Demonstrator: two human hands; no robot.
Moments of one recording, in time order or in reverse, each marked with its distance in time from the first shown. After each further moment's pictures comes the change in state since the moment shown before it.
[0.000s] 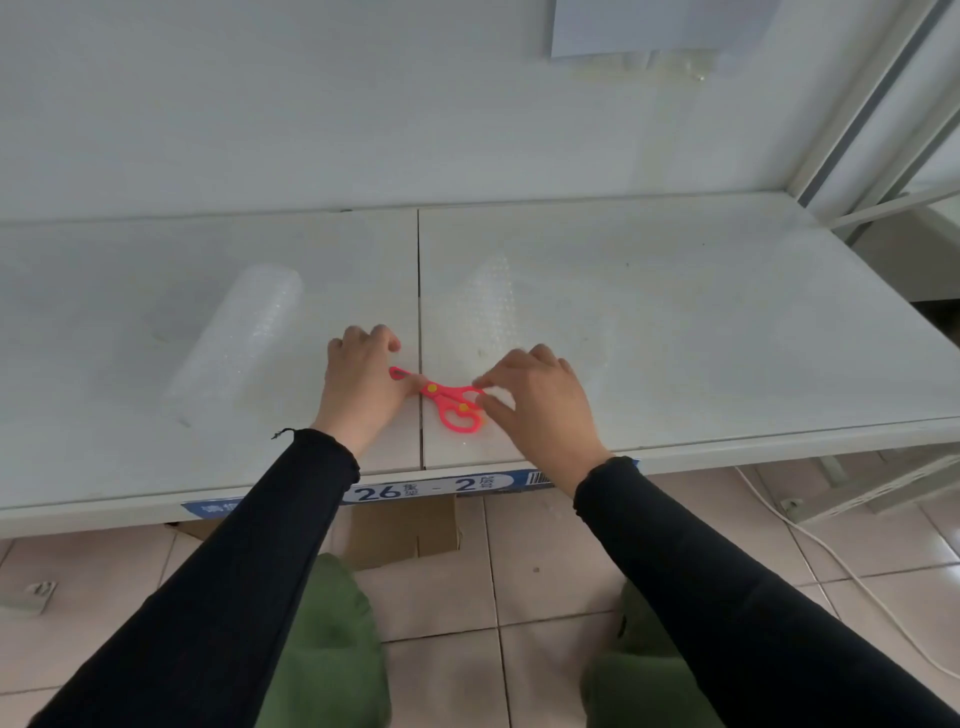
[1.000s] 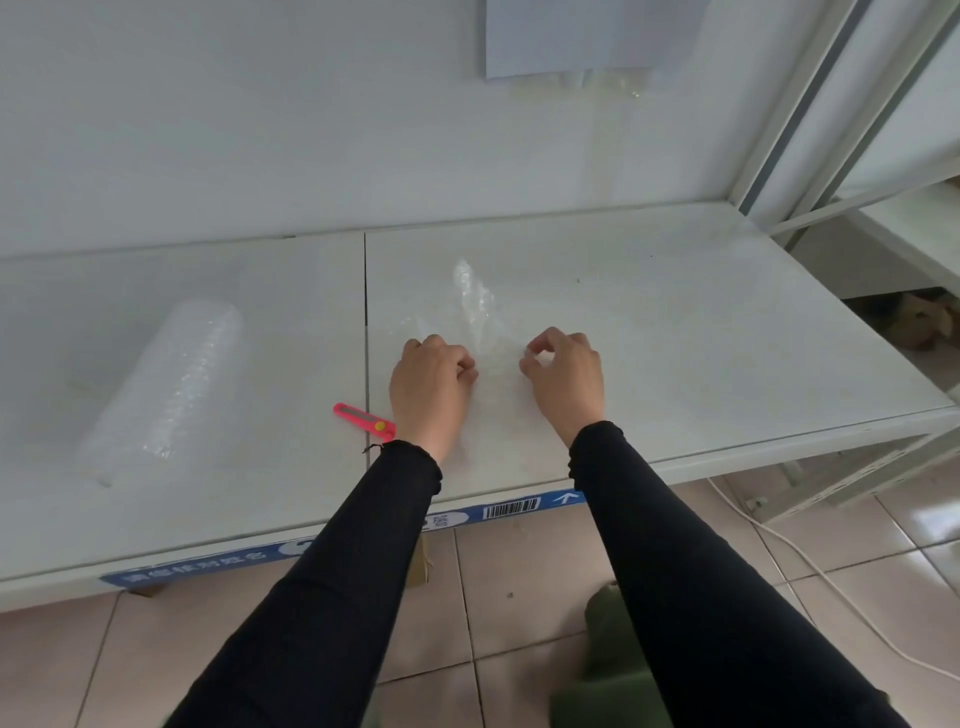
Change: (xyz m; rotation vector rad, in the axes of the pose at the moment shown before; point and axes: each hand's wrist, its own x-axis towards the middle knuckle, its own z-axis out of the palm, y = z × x) left_hand 0.030 0.100 0.071 -0.089 0.126 0.187; right_hand 0.038 0.088 -0.008 0.268 0.109 0.621
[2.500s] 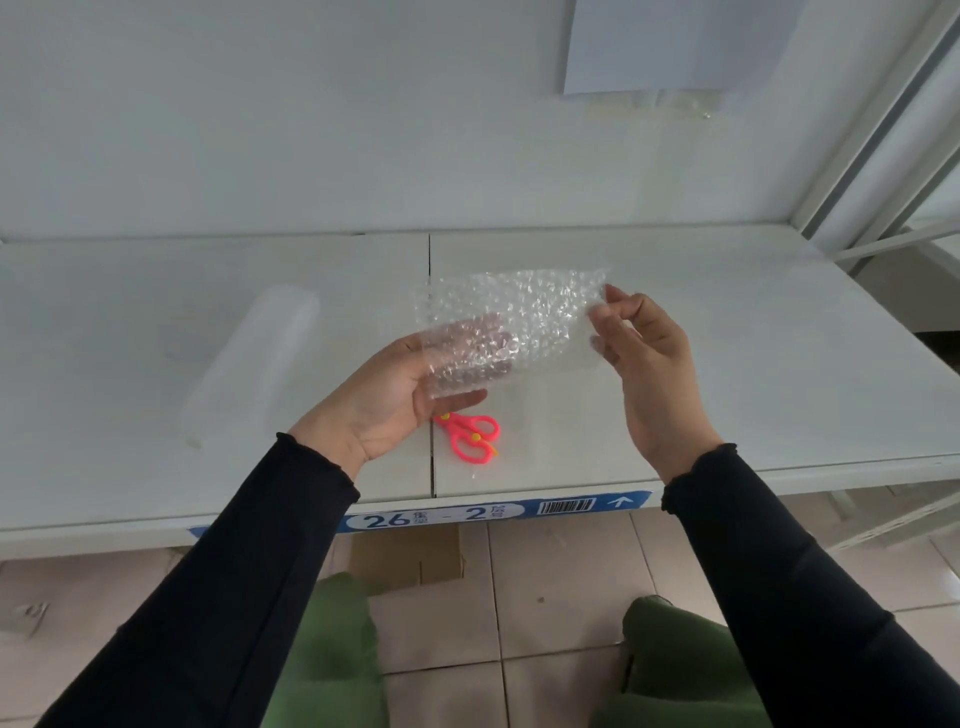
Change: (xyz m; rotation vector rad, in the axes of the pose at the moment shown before) left_hand -0.031 -0.039 -0.128 -1.399 -0.539 -0.368; right_hand -0.052 -0.064 -0.057 0.914 -0.137 -0.090
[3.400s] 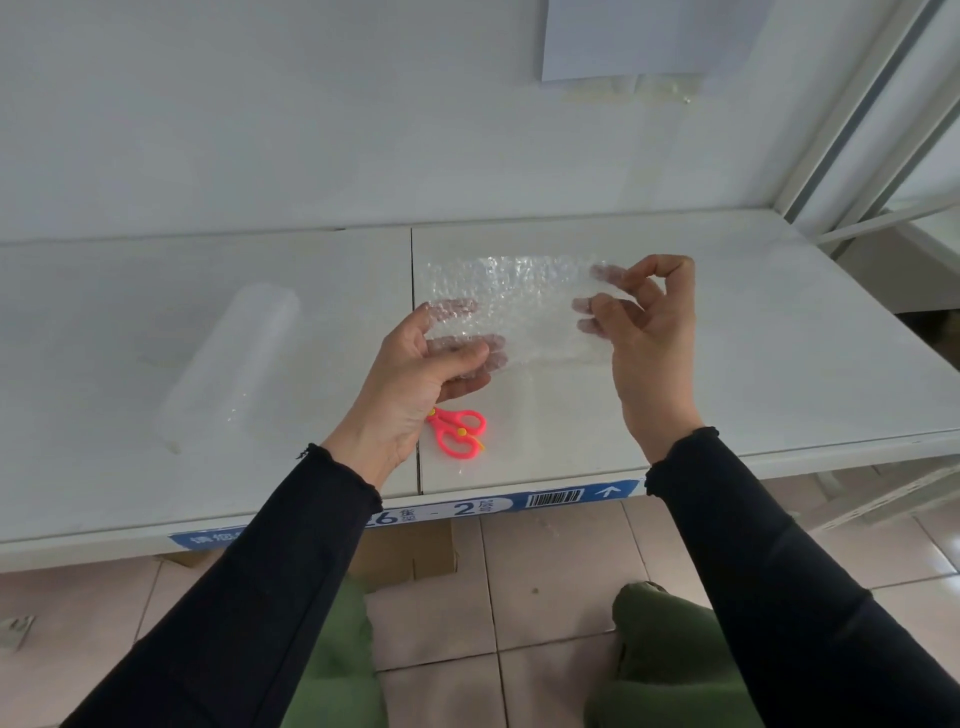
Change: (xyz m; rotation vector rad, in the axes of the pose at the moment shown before) left_hand 0.004 -0.009 0.035 0.064 0.194 0.176; right_hand 0.005 -0.006 -0.001 -0.005 0.127 -0.208
